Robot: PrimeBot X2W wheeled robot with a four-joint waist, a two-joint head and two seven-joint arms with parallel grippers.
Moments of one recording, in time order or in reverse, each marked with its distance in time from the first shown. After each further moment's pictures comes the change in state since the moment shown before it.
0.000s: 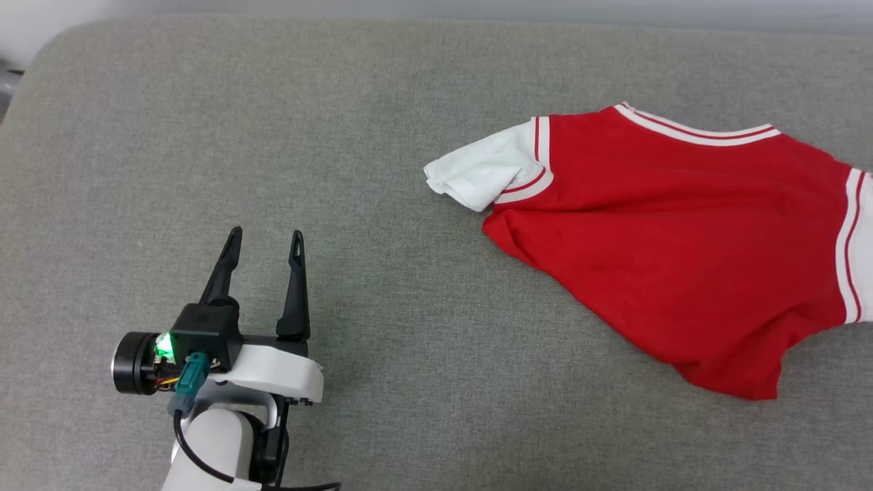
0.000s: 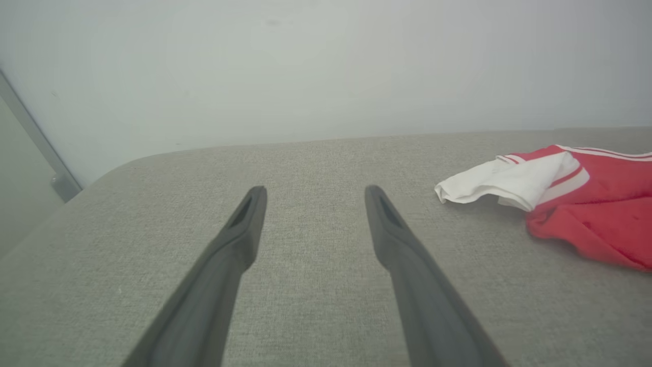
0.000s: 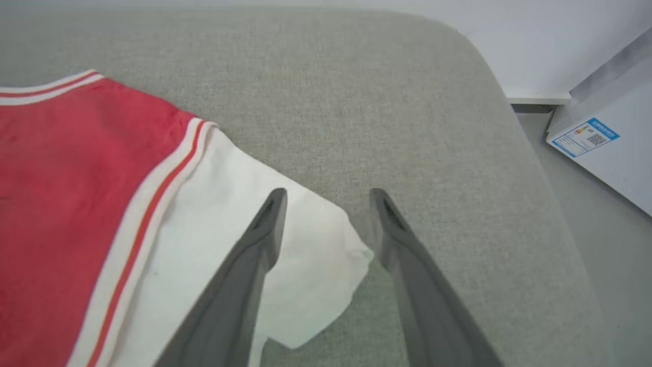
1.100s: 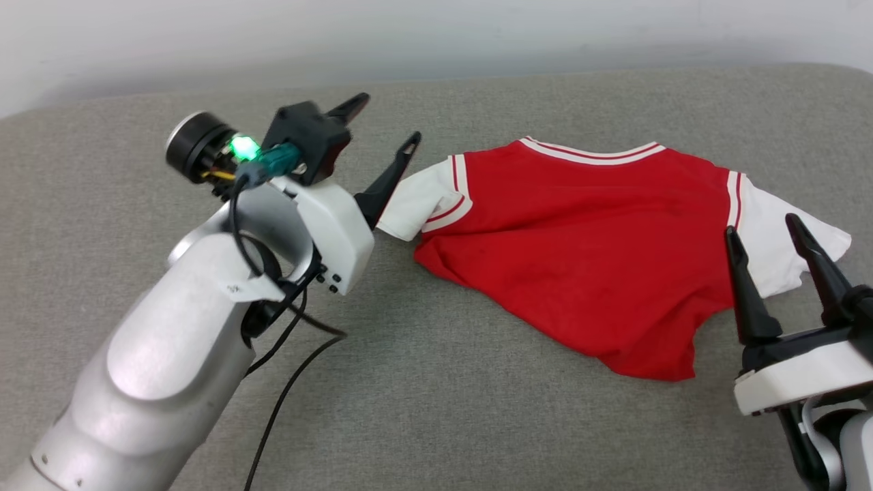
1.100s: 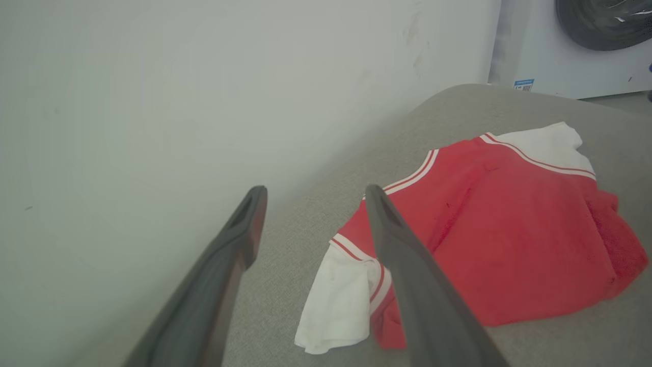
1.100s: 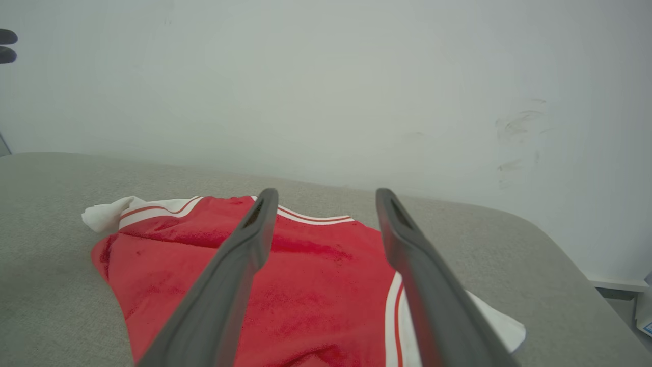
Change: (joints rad) left arm -0.517 0.289 -0.465 0.020 -0.302 -0.173 0.410; right arm 0.527 0.442 -0.205 -0.985 -0.399 0.000 -0.171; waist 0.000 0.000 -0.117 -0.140
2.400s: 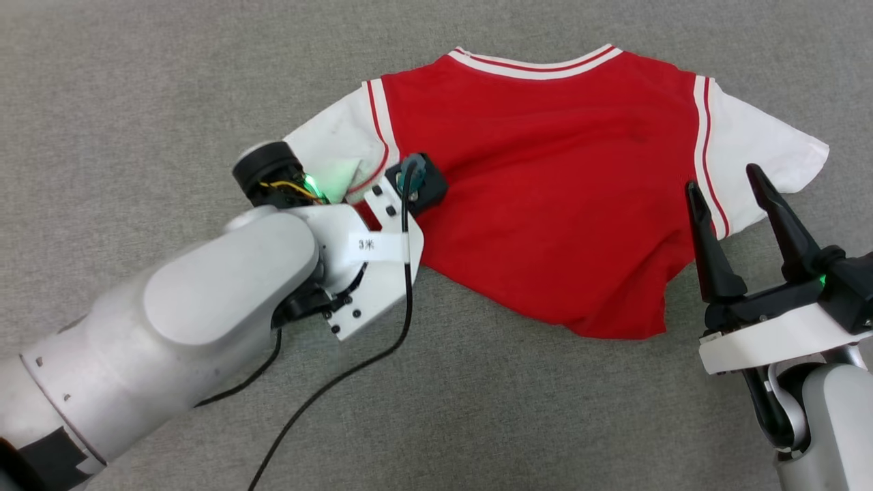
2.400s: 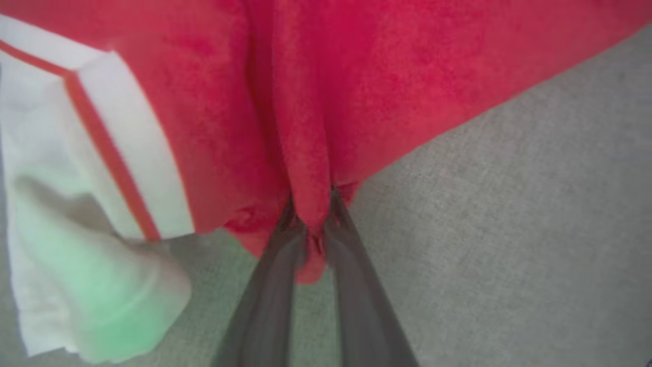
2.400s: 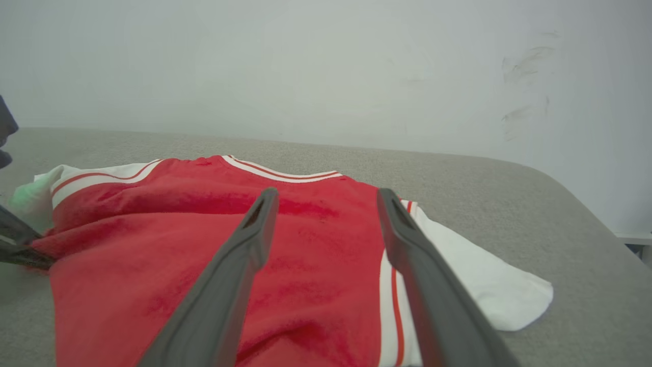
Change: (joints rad) left arm -0.400 0.143 -0.706 0.103 -0.418 0.000 0.628; right arm -0.125 0.025 0.093 0.057 0.032 0.000 -0.082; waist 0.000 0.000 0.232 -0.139
